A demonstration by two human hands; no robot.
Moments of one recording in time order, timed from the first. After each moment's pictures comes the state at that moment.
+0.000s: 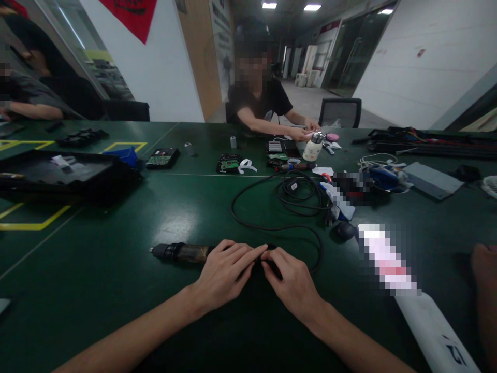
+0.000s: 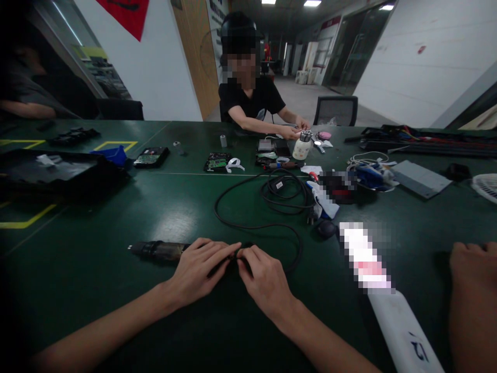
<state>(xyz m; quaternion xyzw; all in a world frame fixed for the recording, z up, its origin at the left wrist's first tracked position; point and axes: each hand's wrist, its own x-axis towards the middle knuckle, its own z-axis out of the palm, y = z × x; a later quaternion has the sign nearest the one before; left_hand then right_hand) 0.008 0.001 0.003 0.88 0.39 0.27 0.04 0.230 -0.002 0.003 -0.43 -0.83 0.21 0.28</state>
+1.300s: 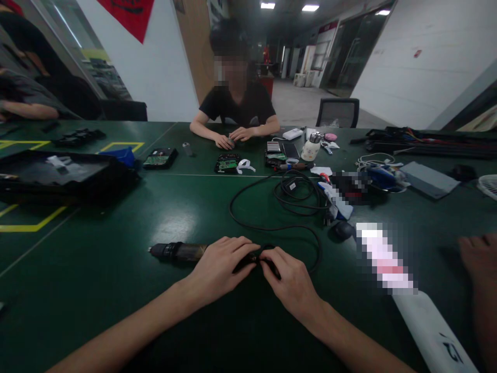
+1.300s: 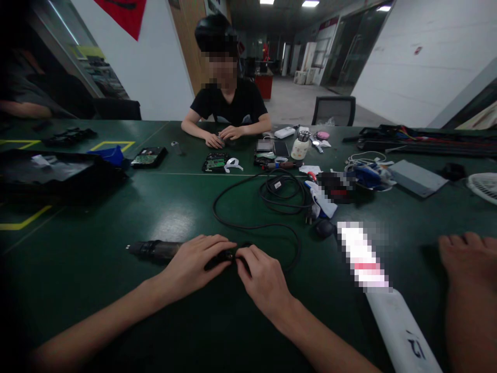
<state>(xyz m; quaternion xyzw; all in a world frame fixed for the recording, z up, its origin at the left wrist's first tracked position) 0.002 0.013 0.022 0.89 0.40 0.20 0.09 0.230 -0.002 0.006 -0.43 -0.83 0.21 0.28</state>
